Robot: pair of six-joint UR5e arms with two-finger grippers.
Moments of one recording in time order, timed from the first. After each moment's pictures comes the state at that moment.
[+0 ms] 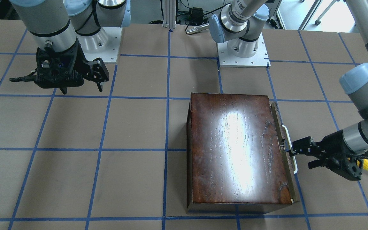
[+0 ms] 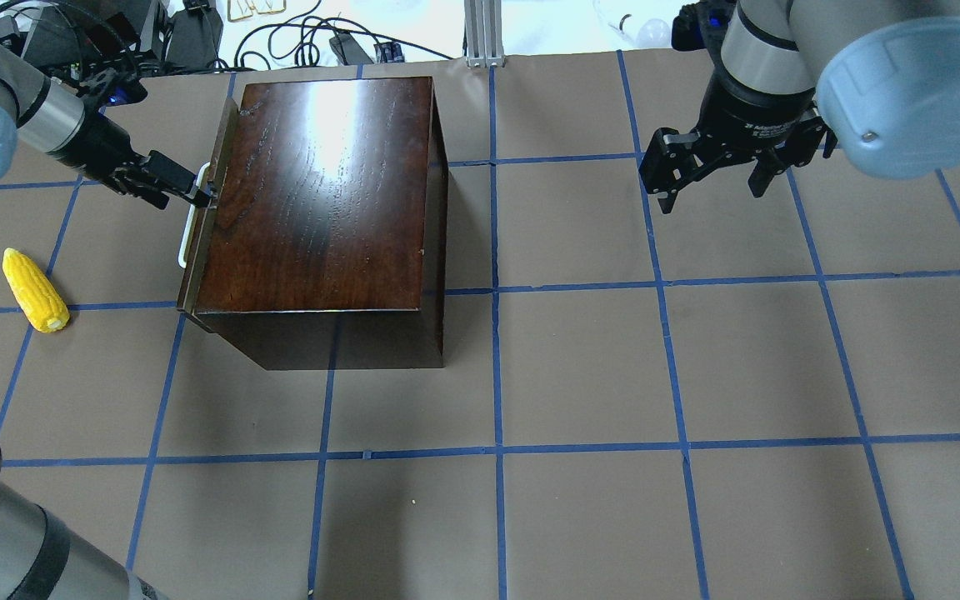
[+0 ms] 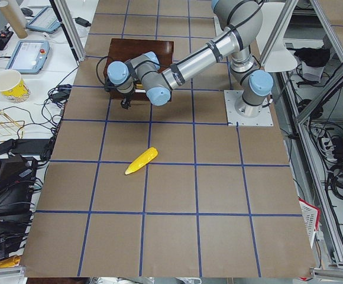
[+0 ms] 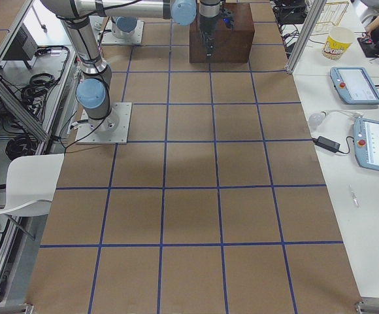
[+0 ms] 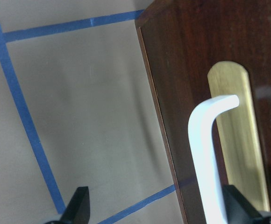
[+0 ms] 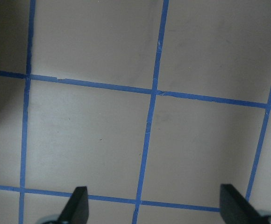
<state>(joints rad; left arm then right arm) -1.14 -2.02 -1.51 -1.34 1.25 0.75 1.62 -1.53 1.60 -1.63 -1.60 -0.09</state>
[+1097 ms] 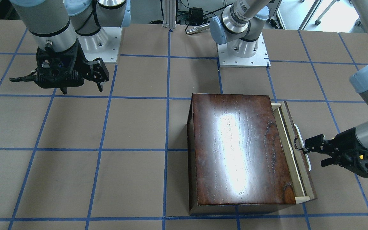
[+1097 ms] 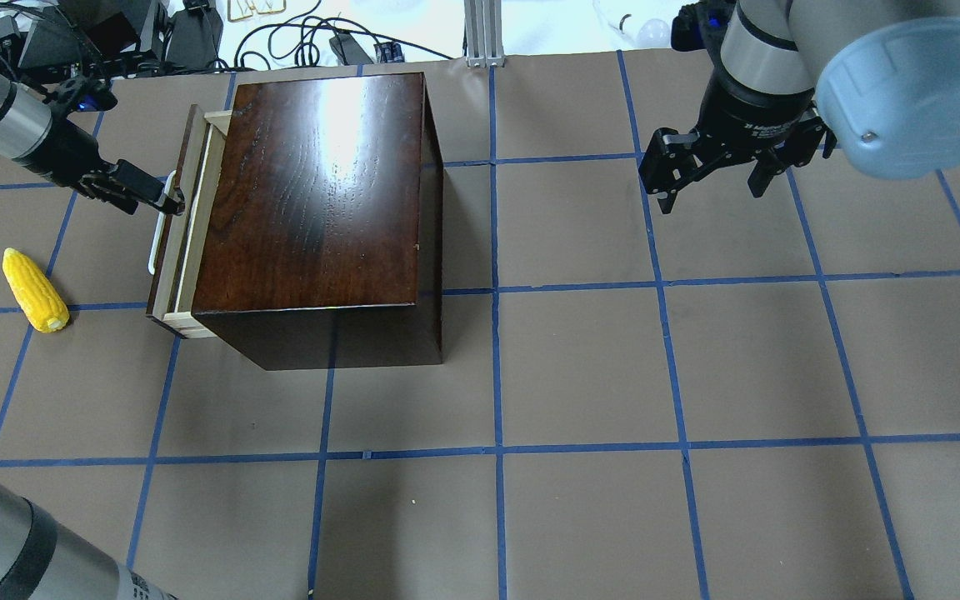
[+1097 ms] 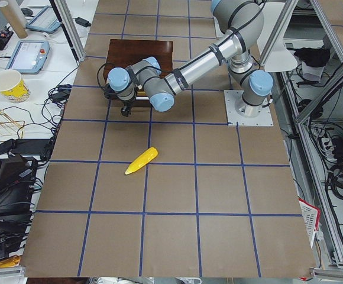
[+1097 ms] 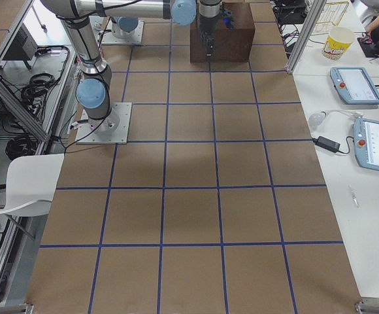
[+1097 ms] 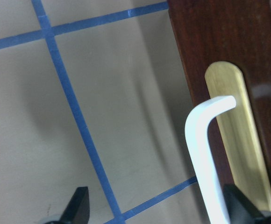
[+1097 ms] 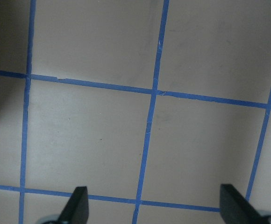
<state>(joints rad) -1.09 -2.03 -1.51 -1.34 1.29 0.83 1.62 -1.53 1.60 -1.63 -1.60 -0.09</state>
